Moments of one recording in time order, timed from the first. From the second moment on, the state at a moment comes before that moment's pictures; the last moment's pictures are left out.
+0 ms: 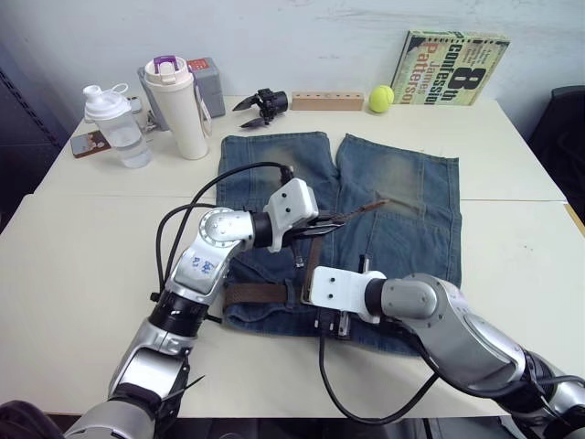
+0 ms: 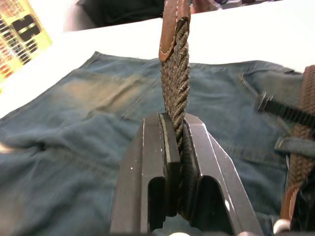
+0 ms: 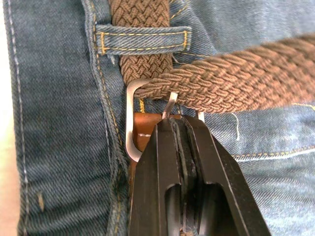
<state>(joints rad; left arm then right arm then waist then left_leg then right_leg) -0.72 0.28 -0.25 0.07 -0.14 0.24 -0.86 -0.52 -0.70 0.66 -0.70 -0.17 1.01 0.84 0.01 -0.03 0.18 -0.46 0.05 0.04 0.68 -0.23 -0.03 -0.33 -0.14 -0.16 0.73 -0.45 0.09</state>
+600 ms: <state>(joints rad) -1.12 0.01 -0.29 0.54 -0.11 0.05 -0.96 -0.56 -0.70 0.67 -0.62 -0.24 0.89 0.97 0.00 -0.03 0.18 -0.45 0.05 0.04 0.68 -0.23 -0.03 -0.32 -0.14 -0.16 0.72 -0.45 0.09</state>
